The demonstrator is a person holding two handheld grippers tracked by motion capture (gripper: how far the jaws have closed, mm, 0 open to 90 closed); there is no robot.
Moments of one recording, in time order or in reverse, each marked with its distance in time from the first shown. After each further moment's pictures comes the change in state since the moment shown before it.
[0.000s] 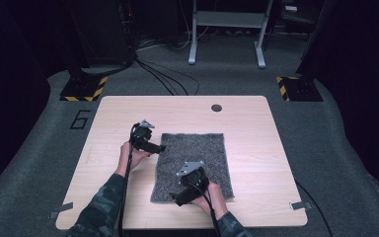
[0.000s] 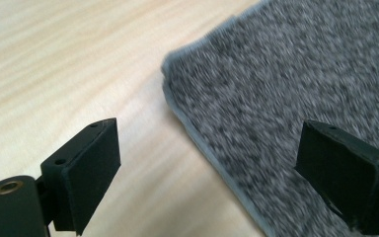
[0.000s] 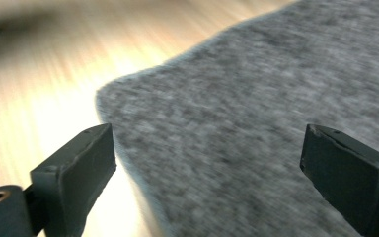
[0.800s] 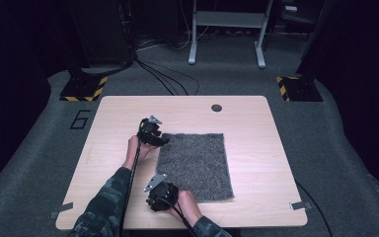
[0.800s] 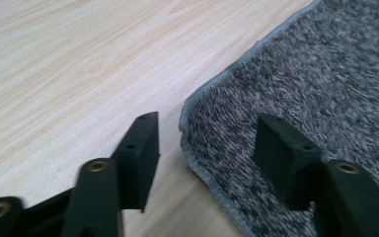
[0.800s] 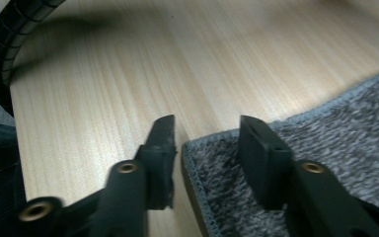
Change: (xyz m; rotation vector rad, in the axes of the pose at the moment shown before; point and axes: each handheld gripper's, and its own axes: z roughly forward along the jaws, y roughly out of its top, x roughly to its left) left arm 0.003 0.016 0.033 0.002 0.035 0.068; right arm 0.062 0.027 0.061 0.041 0.047 -0.161
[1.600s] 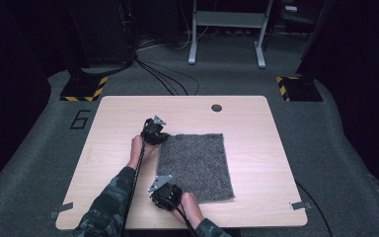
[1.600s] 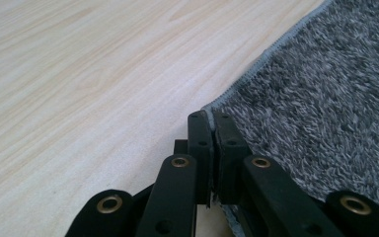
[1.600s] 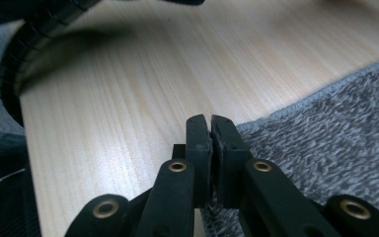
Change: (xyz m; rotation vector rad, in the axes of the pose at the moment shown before) left arm -0.006 0.005 0.007 -0.019 0.055 0.014; right arm -0.001 -0.009 -0.010 -0.022 0.013 0.072
